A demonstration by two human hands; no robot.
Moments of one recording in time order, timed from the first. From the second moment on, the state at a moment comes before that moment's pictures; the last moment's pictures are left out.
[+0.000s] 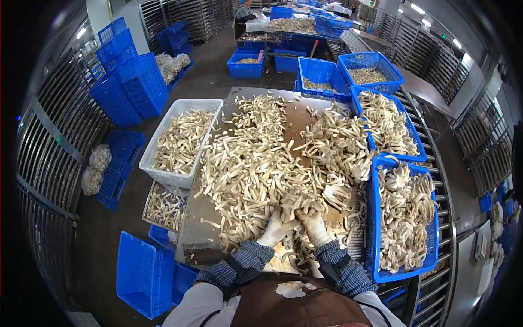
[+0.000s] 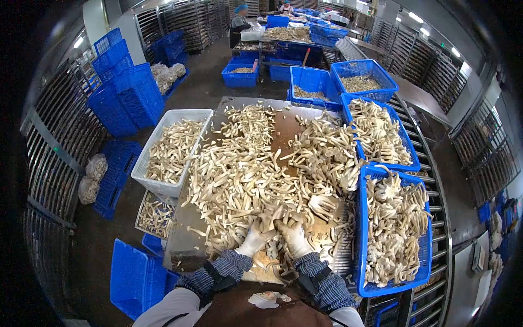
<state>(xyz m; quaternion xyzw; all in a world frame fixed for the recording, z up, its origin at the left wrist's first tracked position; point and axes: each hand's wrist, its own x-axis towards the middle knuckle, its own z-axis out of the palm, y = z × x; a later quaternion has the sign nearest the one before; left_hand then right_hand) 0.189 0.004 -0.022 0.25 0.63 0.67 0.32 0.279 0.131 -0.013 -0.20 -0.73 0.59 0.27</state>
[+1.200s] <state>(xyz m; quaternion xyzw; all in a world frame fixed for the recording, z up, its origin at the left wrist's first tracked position) 0.148 -0.020 0.001 -0.11 0.40 0.81 0.42 0.265 0.156 -0.035 -0.49 -0.28 0.81 0.17</state>
